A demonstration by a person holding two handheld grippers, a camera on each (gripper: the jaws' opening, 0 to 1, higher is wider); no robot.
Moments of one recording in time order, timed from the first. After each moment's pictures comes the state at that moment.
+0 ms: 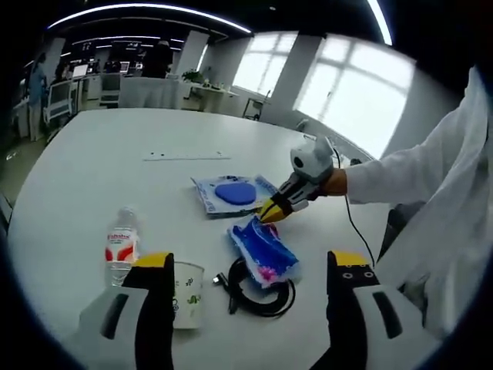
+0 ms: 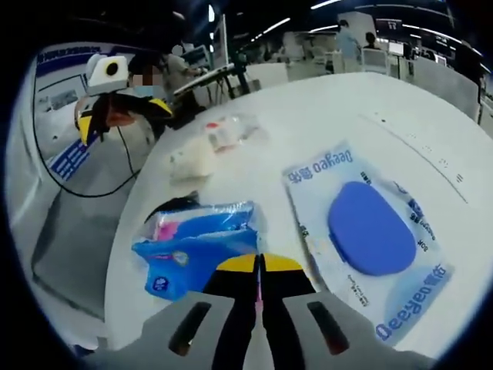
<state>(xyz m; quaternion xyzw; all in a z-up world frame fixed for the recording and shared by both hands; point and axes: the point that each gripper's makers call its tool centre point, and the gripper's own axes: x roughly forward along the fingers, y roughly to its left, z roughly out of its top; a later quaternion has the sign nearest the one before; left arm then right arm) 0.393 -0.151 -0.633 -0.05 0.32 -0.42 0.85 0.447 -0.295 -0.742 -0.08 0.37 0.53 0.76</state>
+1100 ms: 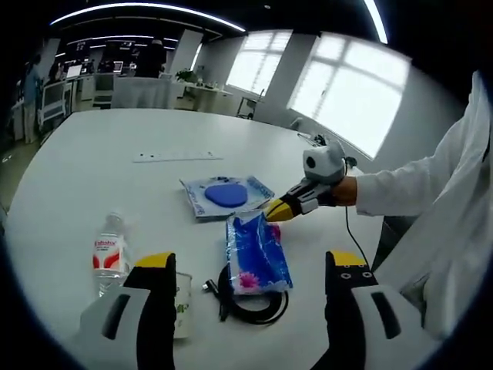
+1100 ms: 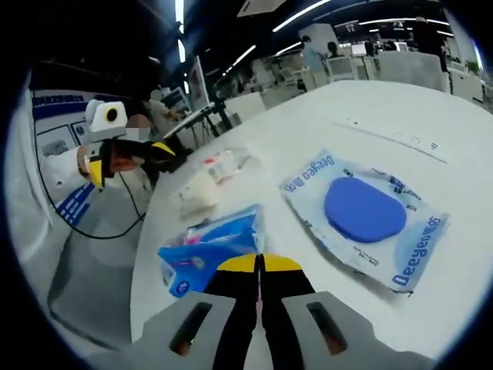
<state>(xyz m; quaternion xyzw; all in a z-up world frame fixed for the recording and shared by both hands) 0.393 -0.171 -0.630 -0.05 0.32 -0.43 0.84 0.431 -0.307 -0.711 0.05 0.34 0.48 0.81</state>
